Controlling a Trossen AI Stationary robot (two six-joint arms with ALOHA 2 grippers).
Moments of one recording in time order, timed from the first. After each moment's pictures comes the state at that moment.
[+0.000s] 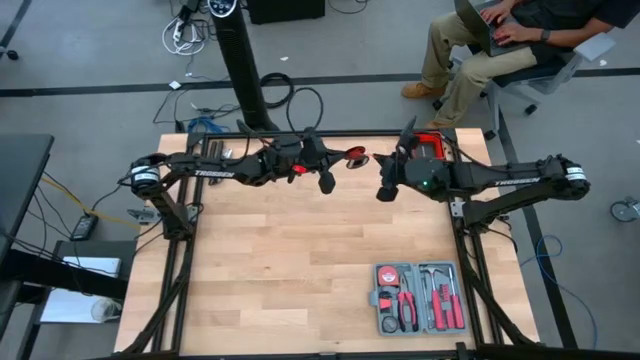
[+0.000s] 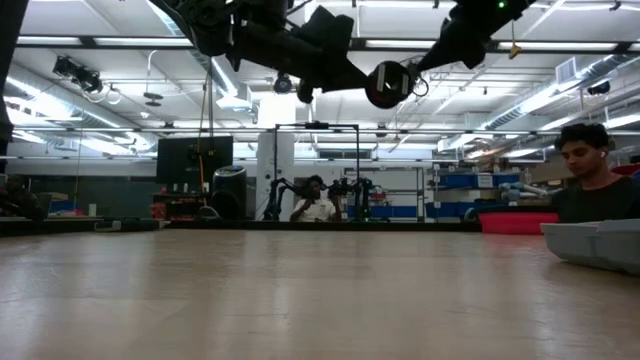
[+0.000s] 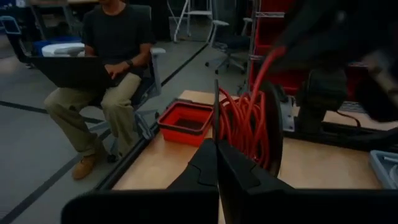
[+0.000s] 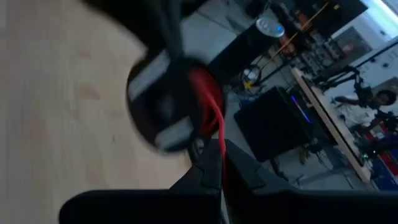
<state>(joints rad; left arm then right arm) 0.26 1.68 1.11 0.43 -0.07 -0.01 0.00 1.06 0.89 -0.27 0.75 -0.42</state>
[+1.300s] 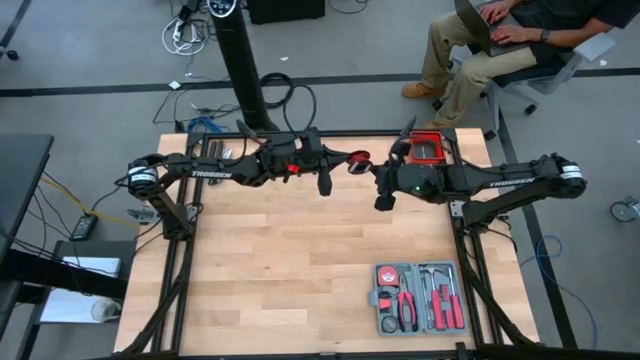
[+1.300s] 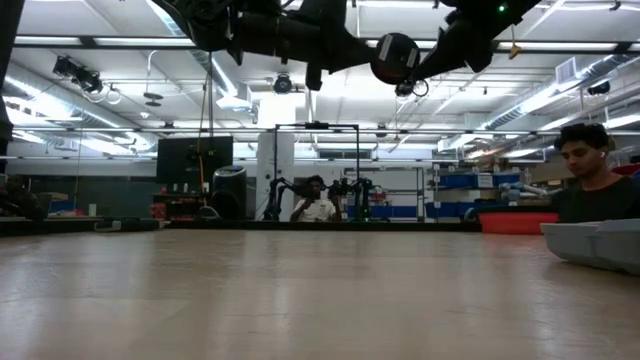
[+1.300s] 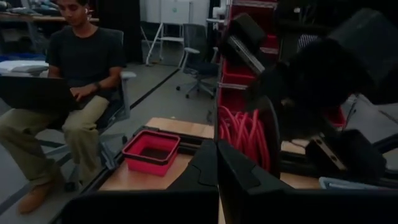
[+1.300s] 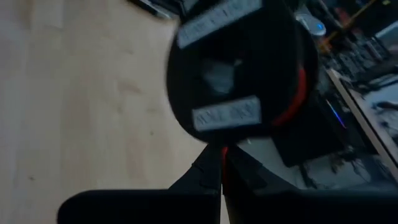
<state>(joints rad) 0.25 1.65 1.11 0.52 0.05 -0.07 0.02 1.10 0.88 -0.34 0.66 -0.35</state>
